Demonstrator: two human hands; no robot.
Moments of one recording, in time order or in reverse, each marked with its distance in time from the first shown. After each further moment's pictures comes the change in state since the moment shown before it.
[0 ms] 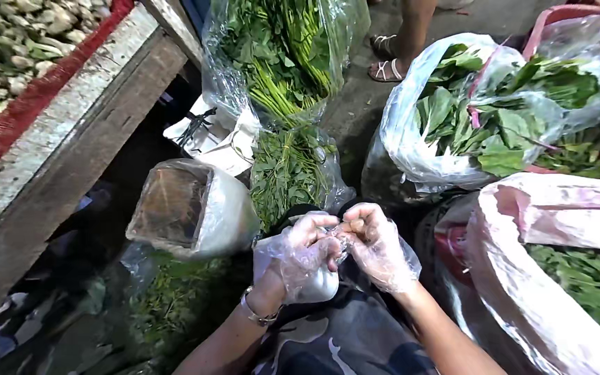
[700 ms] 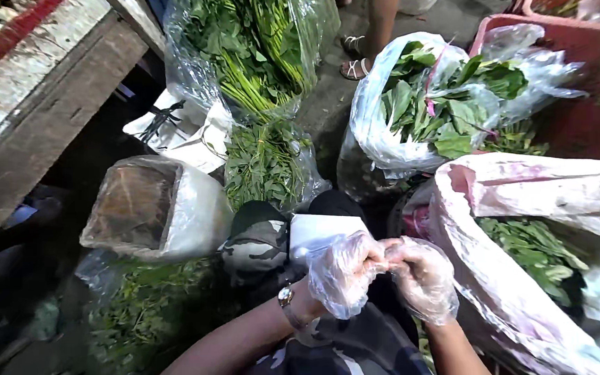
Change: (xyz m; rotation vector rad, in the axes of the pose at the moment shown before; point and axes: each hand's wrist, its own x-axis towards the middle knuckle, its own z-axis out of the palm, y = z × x) left_hand -0.001 -0.040 0.068 0.392 -0.239 0.876; right_hand -0.080 -0.003 -0.069 -0.250 0.116 -0.370
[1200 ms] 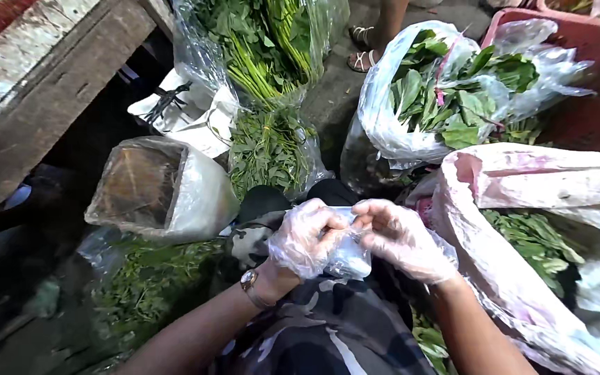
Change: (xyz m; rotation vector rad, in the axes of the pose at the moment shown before) left_hand -0.015 0.003 -0.047 0.254 0.079 -0.171; right_hand 0.040 -0.011 0.002 0.217 -0.396 0.469
